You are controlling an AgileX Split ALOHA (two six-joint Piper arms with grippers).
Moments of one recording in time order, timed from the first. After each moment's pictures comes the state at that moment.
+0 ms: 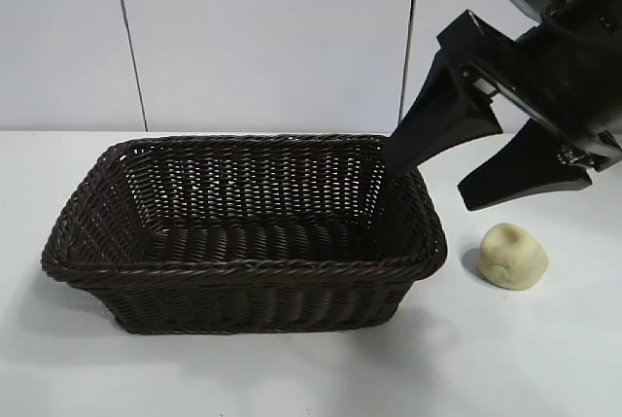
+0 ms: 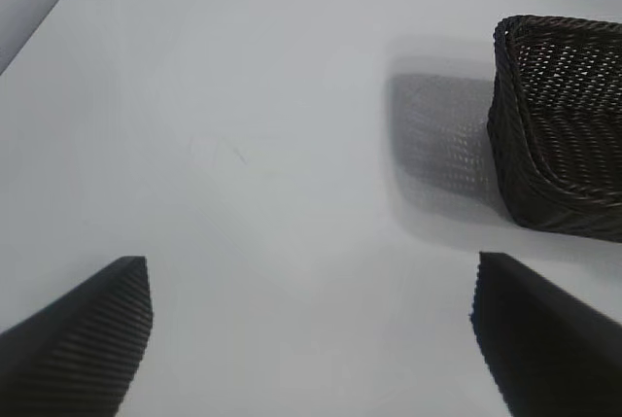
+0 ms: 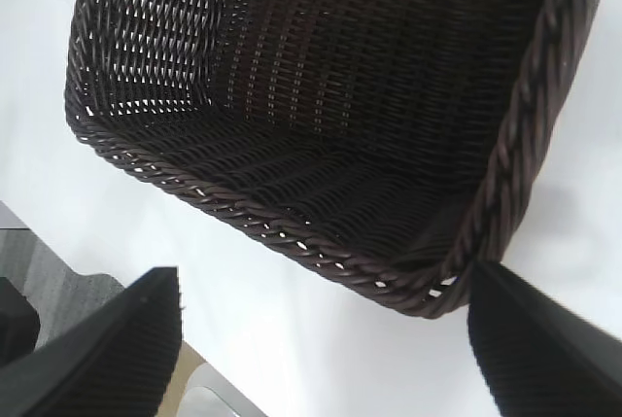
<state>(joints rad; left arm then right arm) 0.00 -0.01 -0.49 0.04 1.12 -0.07 0.24 1.43 -0.82 0.87 0.71 -0.61</state>
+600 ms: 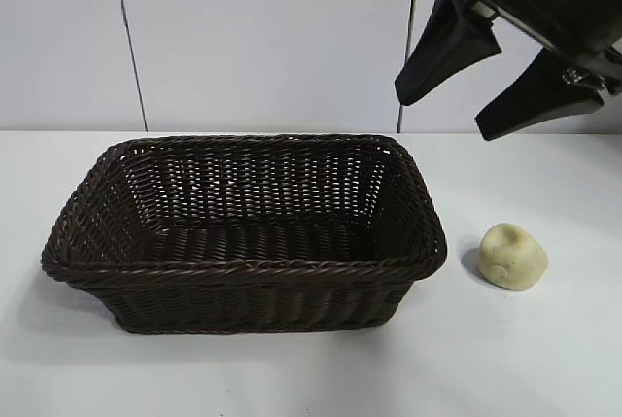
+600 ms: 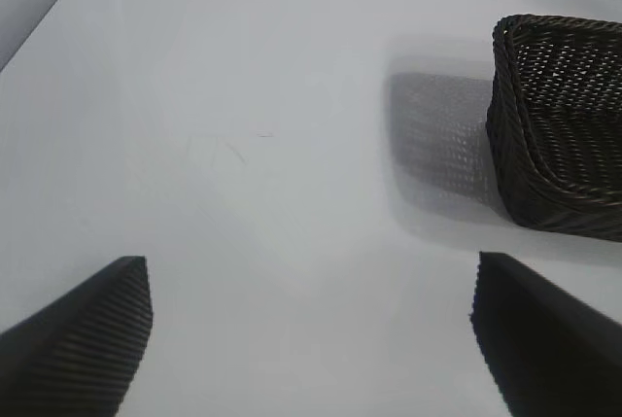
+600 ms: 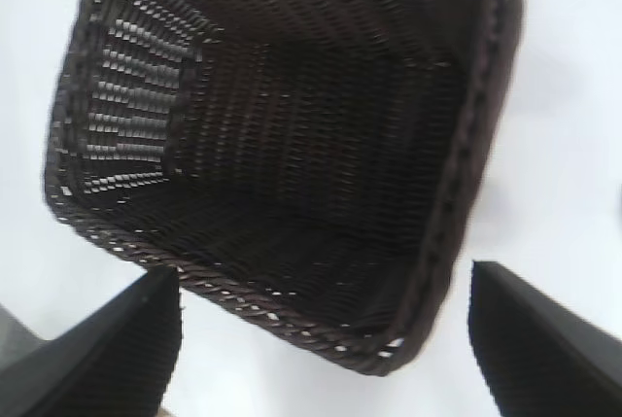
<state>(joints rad) 0.00 -0.01 -0.49 0.04 1.12 -0.07 0.24 1.46 -1.05 0.52 0.78 -0.30</state>
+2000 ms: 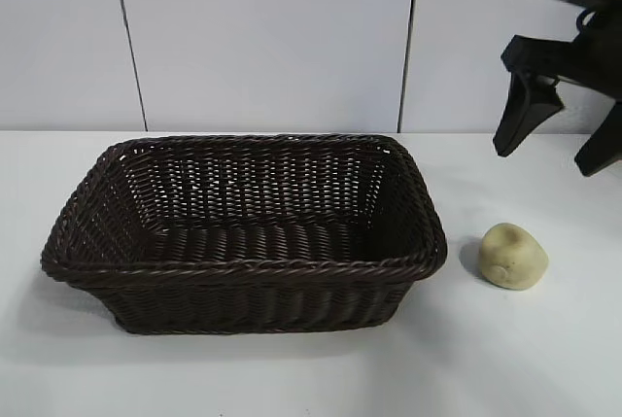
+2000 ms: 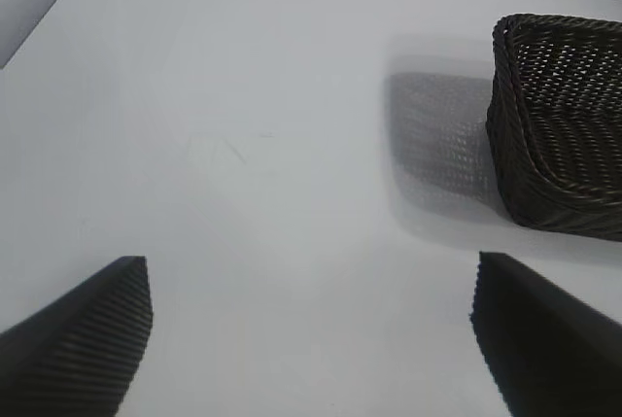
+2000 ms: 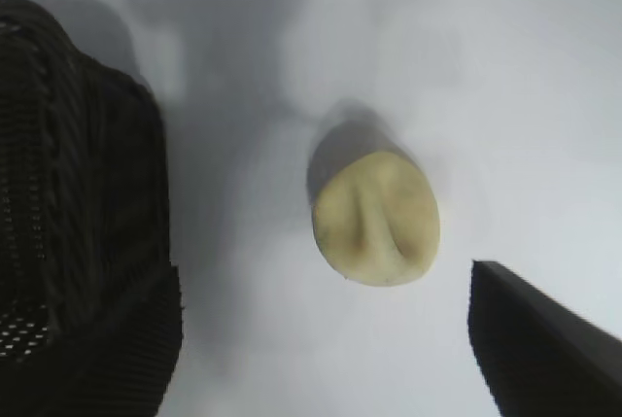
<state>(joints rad) 0.00 -0.01 -0.49 0.04 1.12 -0.07 0.04 1.71 -1.13 0.32 0.75 -0.17</state>
